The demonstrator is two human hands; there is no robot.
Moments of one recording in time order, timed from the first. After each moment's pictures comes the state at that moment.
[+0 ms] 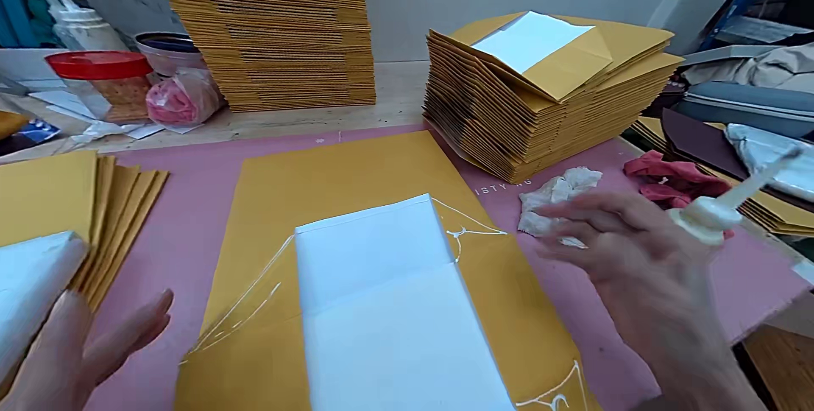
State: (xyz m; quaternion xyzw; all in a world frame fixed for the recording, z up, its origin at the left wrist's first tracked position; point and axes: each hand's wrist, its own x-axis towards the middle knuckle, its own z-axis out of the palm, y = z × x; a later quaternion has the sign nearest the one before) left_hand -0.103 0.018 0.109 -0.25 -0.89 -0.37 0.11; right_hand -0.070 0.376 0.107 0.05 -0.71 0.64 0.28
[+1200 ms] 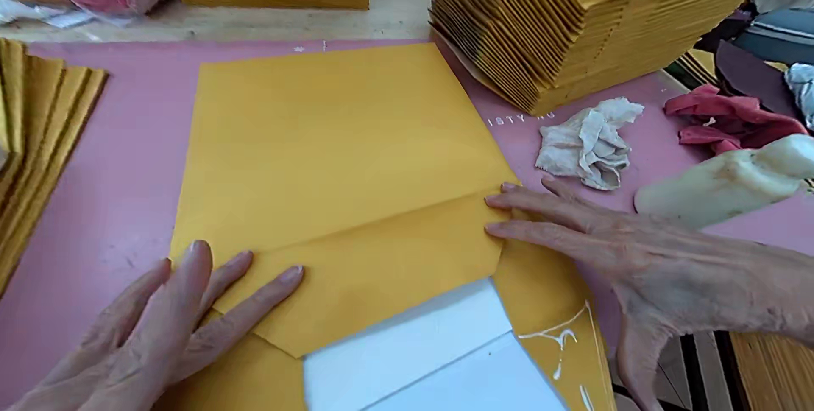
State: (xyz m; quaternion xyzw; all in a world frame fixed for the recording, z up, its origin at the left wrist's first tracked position) left_hand -0.105 0.029 0.139 -0.25 -0.92 -0.19 -0.24; right_hand -0.069 0.410 0.109 0.36 -0.93 0.12 -0.02
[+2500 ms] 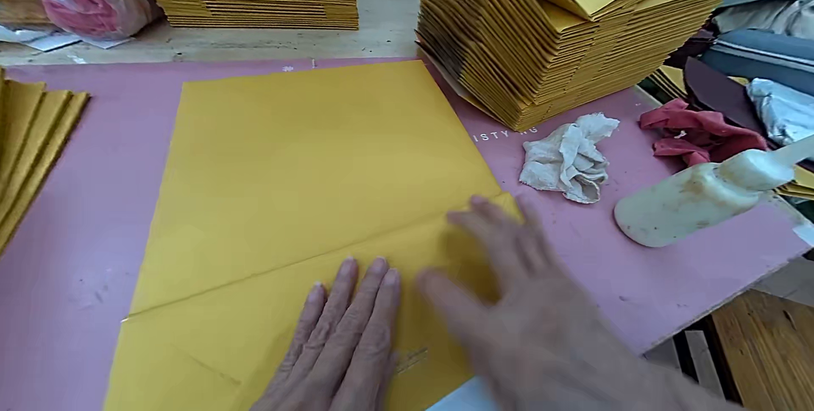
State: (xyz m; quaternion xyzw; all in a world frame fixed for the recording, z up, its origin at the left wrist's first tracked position) left_hand -0.076 0.102 0.087 -0.38 -0.89 -0.24 0.00; right_hand -0.049 0.313 0.084 0.20 -0.96 0.11 0.18
